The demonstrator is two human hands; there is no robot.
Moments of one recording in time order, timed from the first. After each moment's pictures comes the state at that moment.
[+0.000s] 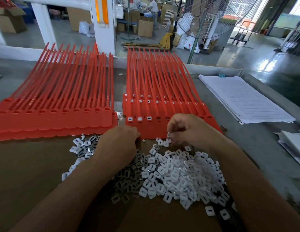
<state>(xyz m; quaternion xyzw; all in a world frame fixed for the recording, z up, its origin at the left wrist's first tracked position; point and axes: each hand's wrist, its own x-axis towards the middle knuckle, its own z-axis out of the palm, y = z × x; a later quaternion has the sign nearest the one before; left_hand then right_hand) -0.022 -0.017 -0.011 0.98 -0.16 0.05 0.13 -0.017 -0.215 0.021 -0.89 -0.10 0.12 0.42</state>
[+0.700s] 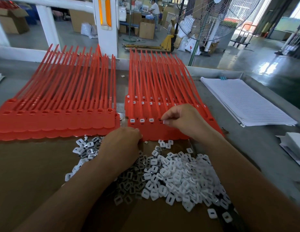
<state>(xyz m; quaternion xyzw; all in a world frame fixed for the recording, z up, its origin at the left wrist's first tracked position) -0.023 -0.015 -0.012 0.98 -0.17 0.05 0.12 0.021 -0.196 0.013 -0.92 -0.08 -0.01 0.37</state>
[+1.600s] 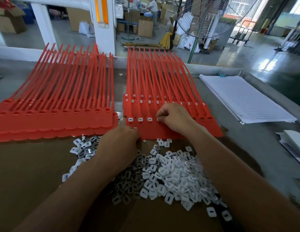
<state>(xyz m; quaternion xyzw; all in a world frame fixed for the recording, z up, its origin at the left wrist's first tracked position) -0.025 -0.014 -0.012 0.98 -0.18 0.07 0.11 0.046 -0.183 -0.002 -0.96 -0.06 0.00 0.28</state>
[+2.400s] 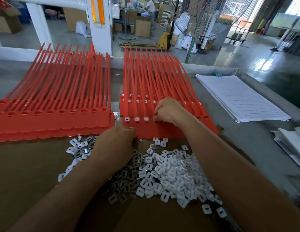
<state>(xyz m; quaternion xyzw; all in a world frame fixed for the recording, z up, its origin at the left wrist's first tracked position) -0.026 -0.014 -0.012 0.98 -0.18 0.06 0.11 0.060 -0.173 0.014 -0.97 0.02 0.09 0.24</state>
